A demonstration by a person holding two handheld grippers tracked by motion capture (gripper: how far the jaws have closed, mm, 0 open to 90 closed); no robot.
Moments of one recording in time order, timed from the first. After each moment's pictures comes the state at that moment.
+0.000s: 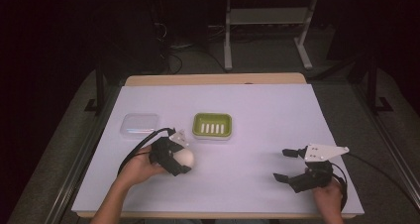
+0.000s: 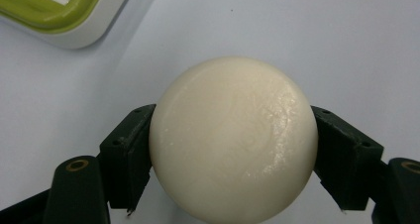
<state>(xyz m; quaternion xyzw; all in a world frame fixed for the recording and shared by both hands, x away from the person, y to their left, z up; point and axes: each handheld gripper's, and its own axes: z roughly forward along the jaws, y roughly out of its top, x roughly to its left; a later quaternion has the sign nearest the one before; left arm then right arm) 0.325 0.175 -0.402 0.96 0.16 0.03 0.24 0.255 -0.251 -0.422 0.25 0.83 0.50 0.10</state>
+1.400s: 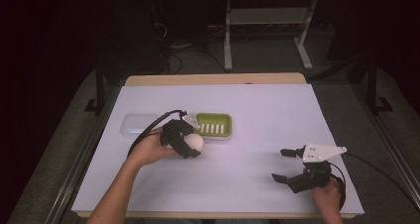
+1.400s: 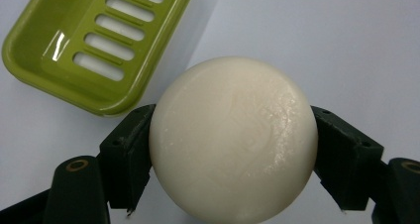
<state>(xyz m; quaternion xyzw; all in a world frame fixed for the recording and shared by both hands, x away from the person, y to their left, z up) 0.363 0.143 -0.374 0.96 0.15 0.02 0.23 0.255 -0.246 -0.419 0.23 0.83 0.49 0.11</state>
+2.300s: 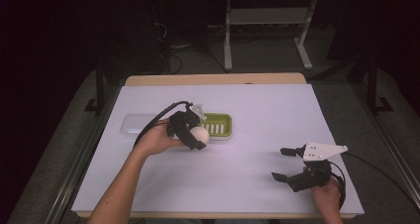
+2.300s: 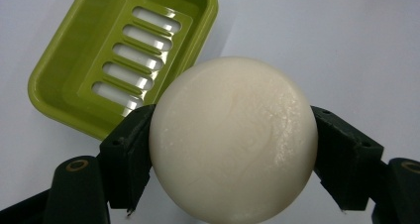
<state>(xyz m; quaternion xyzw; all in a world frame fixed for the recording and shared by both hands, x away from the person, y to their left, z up) 0.385 0.126 -0.364 0.96 0.15 0.02 0.23 0.257 -0.247 -0.418 0.23 0.83 0.50 0.10</state>
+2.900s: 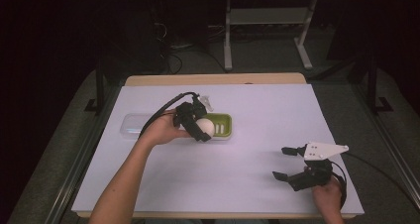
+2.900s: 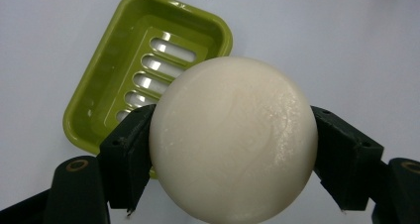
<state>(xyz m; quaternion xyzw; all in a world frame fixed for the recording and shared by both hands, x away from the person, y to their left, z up) 0.402 0.107 -0.348 0.96 0.14 0.02 0.22 0.257 -0.248 -0.416 0.24 0.83 0.50 0.11</state>
